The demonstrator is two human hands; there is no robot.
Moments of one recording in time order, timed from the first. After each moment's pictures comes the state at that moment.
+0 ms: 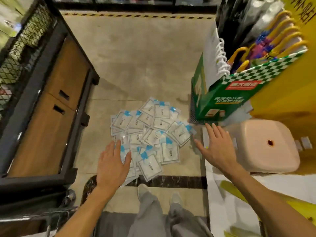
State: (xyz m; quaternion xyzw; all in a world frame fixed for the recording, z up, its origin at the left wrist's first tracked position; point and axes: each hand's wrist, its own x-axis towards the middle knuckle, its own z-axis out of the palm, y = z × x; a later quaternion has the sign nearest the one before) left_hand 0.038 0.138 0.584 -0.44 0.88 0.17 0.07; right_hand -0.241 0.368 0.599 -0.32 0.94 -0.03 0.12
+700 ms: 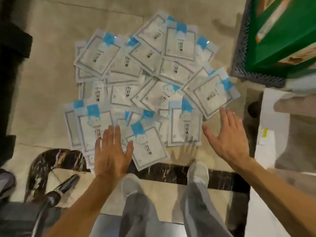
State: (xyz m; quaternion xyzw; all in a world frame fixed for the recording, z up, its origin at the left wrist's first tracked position) left_hand 0.002 0.101 0.051 -0.48 0.84 0.16 0.21; right_hand -0.284 0.294 0.065 -0.30 0.93 0.00 0.22
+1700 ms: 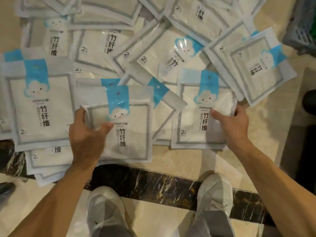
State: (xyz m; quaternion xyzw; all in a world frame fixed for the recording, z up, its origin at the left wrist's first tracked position) left_hand 0.026 0.093 -0.197 -0.65 0.65 0.38 -0.12; right_hand -0.292 0.289 -0.213 0.03 0.88 -0.38 0.27
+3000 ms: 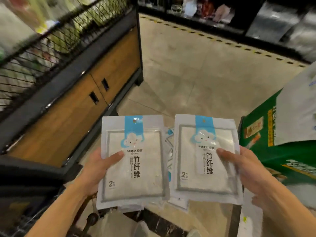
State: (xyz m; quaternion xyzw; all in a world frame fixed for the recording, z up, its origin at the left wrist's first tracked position) left_hand 0.089 -0.036 0.478 -0.52 0.38 0.74 -0.22; right_hand -0.271 0.133 0.519 -0.11 0.70 -0.47 0.52
